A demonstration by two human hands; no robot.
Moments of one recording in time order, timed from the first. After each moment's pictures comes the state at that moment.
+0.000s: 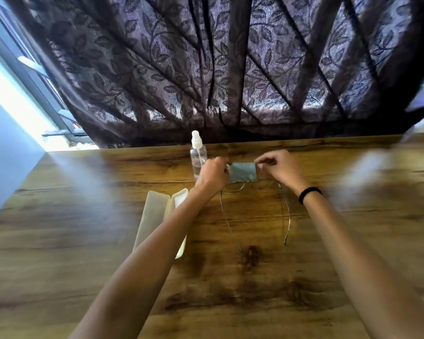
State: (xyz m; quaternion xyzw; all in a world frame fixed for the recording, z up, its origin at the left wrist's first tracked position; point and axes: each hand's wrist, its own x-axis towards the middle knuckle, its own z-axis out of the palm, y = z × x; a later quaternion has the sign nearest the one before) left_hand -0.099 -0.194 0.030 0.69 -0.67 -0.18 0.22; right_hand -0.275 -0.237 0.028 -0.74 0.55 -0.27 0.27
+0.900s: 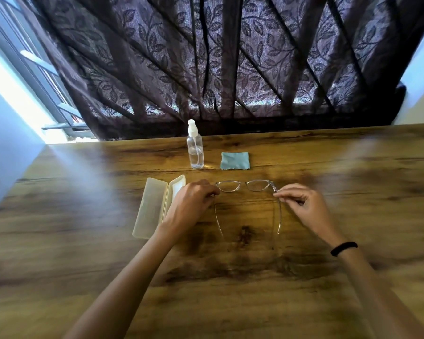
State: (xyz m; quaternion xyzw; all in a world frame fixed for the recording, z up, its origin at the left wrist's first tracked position) left_hand -0.072 -0.089 0.007 0.56 -0.77 -0.09 0.29; right_hand -0.345 -0.118 0.001 -0.76 0.48 -0.34 0.28
